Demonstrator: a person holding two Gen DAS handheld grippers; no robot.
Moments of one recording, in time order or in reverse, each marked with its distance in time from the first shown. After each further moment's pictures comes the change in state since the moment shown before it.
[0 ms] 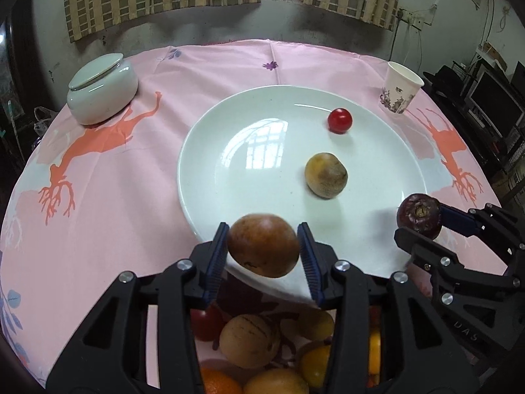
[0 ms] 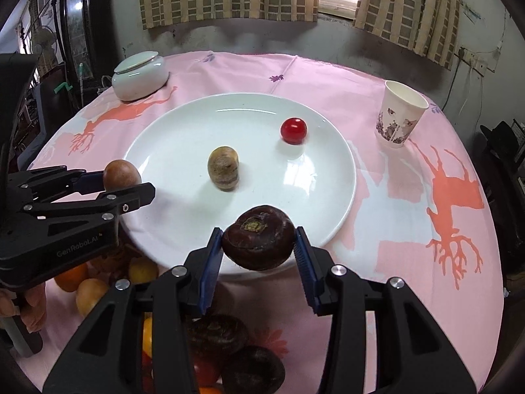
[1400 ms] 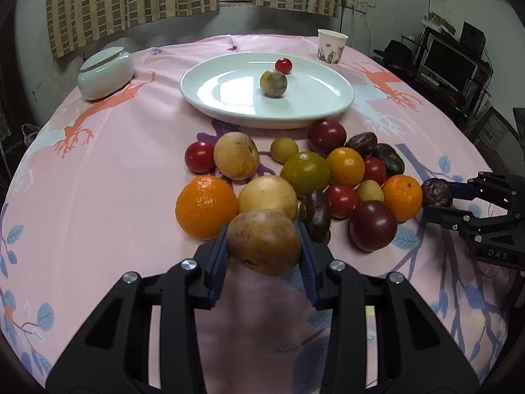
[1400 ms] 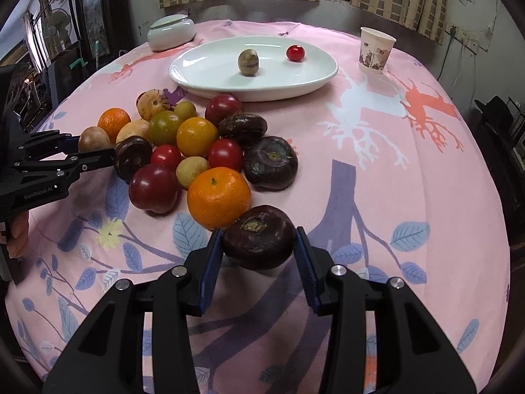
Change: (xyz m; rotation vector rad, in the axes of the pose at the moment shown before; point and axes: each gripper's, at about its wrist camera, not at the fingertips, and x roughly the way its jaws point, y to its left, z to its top) left arm -0.084 0.010 -0.142 0.157 -0.054 -0.126; right arm -0.081 0.009 -0.146 -0.014 0.048 0.030
